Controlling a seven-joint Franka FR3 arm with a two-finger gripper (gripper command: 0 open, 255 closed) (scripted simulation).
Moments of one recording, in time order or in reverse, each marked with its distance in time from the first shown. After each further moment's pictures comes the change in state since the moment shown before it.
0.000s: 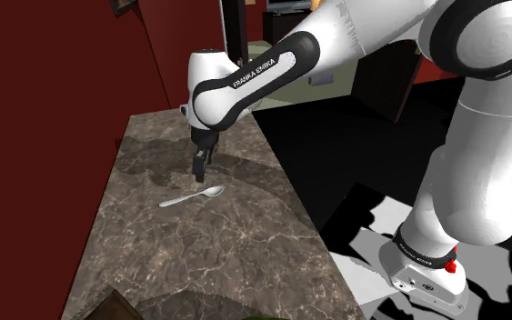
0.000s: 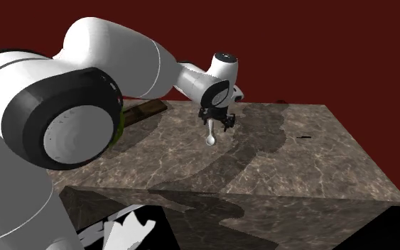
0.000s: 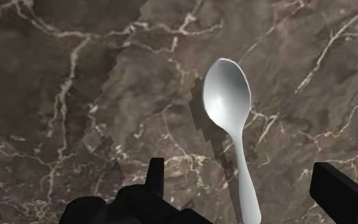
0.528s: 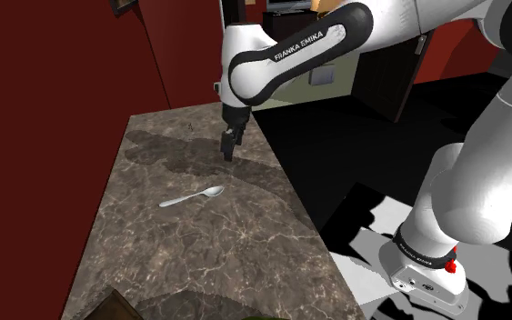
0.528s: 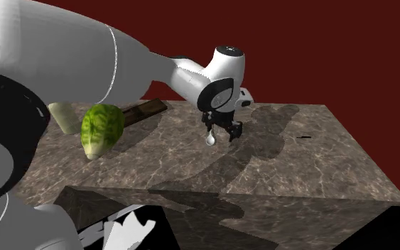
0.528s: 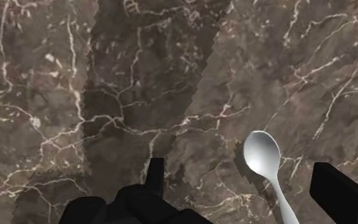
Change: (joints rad) arm -0.058 -0.239 -0.059 -0.178 -0.042 -0.083 0.106
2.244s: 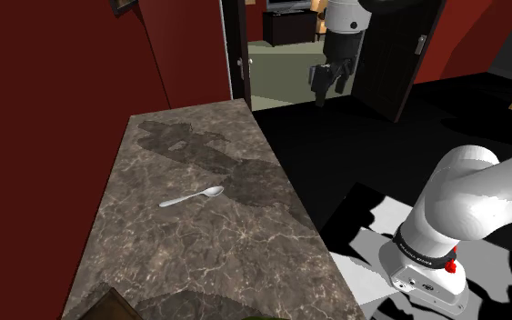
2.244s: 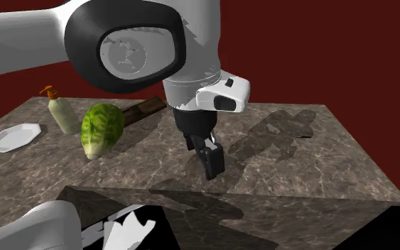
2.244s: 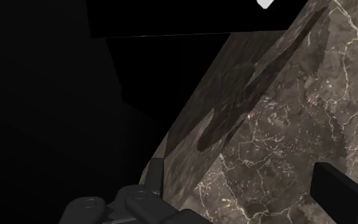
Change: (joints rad) arm -0.227 -0.684 -0.052 -0.167 -0.183 -0.583 0.348
